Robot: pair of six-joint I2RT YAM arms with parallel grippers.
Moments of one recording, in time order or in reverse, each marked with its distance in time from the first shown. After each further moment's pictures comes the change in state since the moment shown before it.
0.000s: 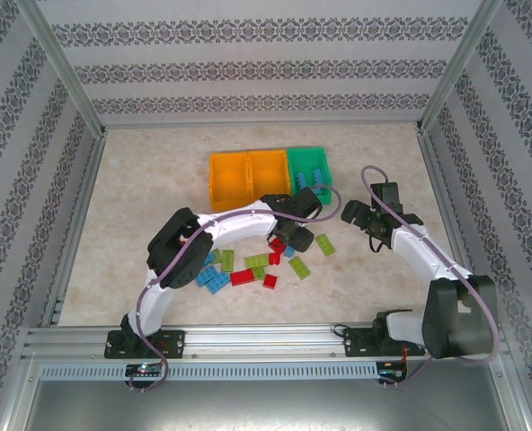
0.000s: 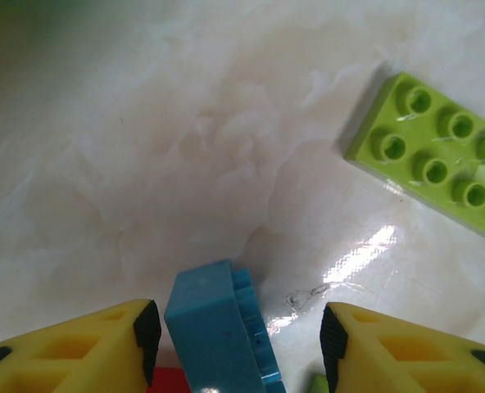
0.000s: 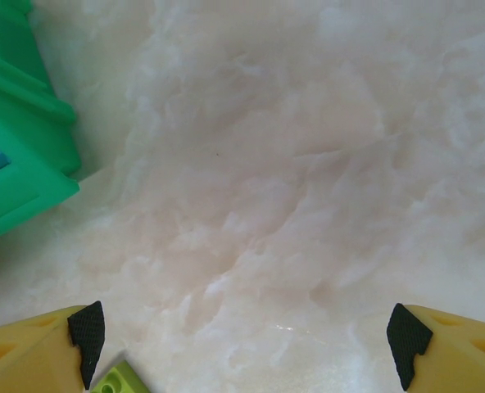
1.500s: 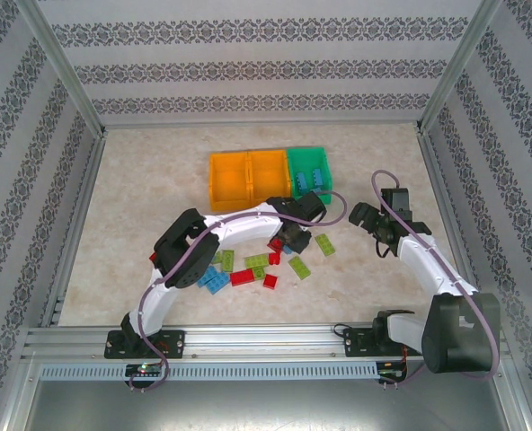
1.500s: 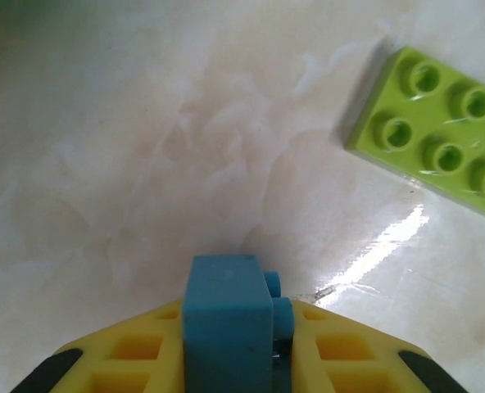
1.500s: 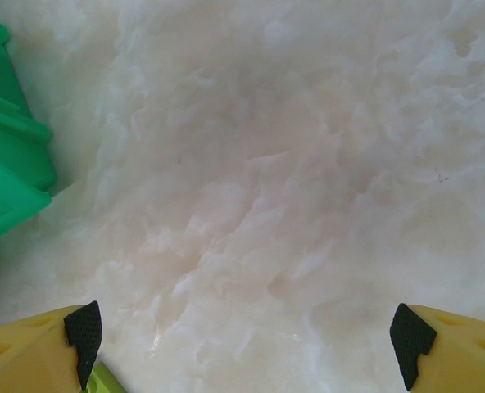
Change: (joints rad) left arm -0.017 0.014 0.027 -0.022 -0.041 0.052; right arm -0.065 -0.080 -0.056 -0.003 -0.008 0.000
